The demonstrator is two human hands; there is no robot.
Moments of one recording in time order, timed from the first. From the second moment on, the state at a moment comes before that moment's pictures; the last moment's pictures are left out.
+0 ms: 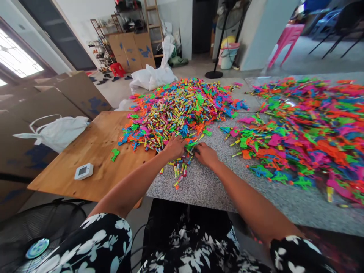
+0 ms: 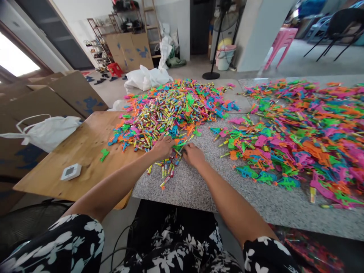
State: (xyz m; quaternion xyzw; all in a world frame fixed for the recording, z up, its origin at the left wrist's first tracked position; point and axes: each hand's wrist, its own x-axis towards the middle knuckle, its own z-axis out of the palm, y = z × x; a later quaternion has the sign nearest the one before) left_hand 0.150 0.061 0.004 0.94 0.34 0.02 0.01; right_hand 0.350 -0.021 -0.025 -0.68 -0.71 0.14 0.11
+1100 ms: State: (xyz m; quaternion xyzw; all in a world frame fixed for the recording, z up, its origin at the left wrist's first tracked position) left_hand 0.141 -0.005 0.043 0.66 0.33 0.18 0.65; right_hand 0.330 -0.066 0.016 -0.51 -0.37 0.39 0.67
